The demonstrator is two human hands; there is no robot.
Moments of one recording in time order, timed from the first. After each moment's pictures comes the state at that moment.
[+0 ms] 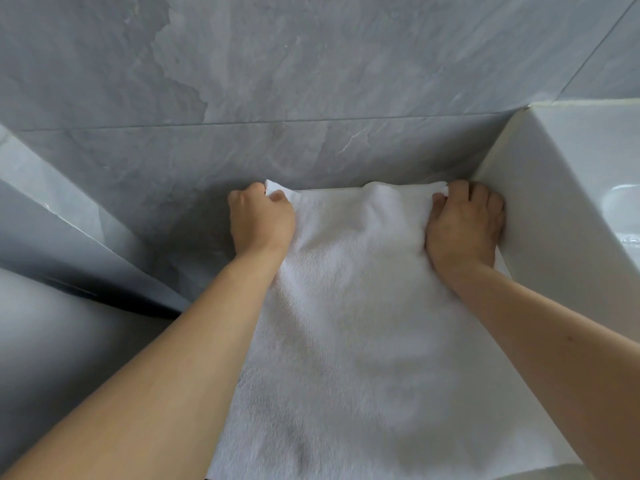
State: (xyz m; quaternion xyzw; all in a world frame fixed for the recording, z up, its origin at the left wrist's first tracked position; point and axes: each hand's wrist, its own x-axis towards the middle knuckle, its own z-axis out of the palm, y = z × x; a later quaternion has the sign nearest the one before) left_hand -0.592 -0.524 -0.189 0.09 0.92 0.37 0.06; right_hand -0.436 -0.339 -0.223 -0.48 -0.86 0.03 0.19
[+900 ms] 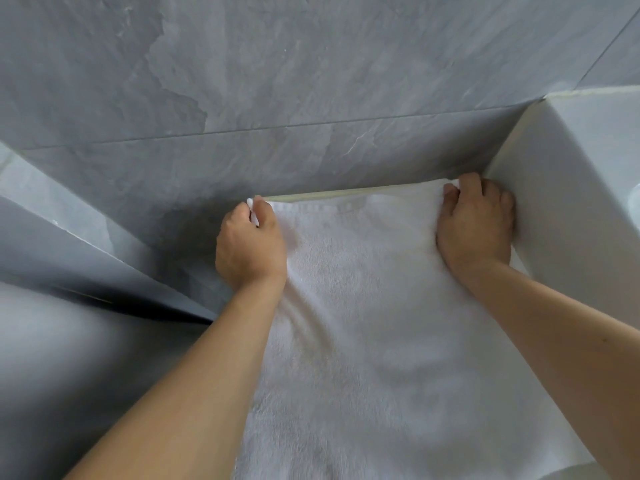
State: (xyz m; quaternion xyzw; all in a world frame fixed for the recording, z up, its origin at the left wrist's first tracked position) left_hand -0.589 -0.542 -0.217 0.01 0.92 0.38 -0.07; right_hand -0.439 -0.334 -0.222 -0.46 -0.87 0.05 0.19
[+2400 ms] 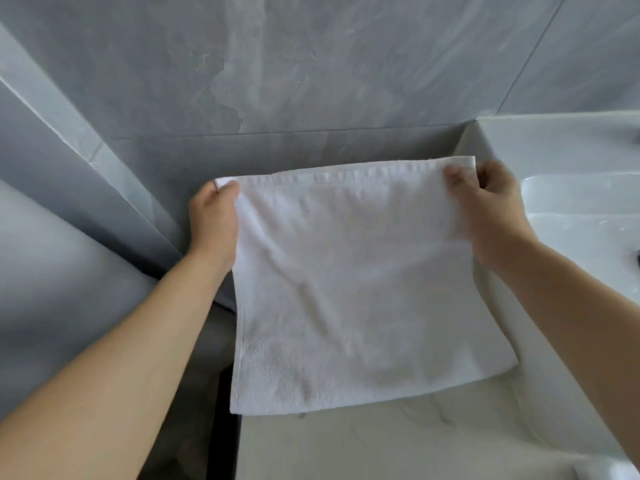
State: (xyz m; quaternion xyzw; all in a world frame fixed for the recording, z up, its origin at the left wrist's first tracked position) left_hand -0.571 -0.619 -0.141 0.04 0.73 0.68 0.08; right_hand -0.361 -0.375 -0.113 -0.39 -0.69 0.50 0.33
